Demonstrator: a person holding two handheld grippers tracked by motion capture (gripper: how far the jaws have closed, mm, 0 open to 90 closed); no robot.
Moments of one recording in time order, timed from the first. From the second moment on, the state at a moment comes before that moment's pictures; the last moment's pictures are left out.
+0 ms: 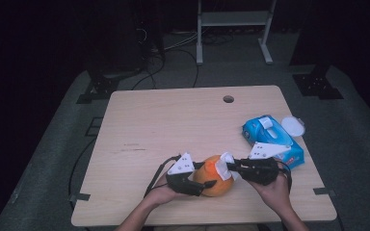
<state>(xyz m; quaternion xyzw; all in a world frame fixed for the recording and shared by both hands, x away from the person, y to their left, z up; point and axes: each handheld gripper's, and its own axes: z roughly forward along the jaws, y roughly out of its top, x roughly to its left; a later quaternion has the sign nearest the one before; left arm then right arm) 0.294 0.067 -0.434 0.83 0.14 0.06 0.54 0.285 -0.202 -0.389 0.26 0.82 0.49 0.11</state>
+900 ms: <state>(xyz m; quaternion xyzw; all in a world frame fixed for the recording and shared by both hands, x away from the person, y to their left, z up) 0.288 0.070 -0.435 0.83 0.10 0.05 0.54 0.281 -0.206 -0.388 0.25 0.83 0.48 0.12</state>
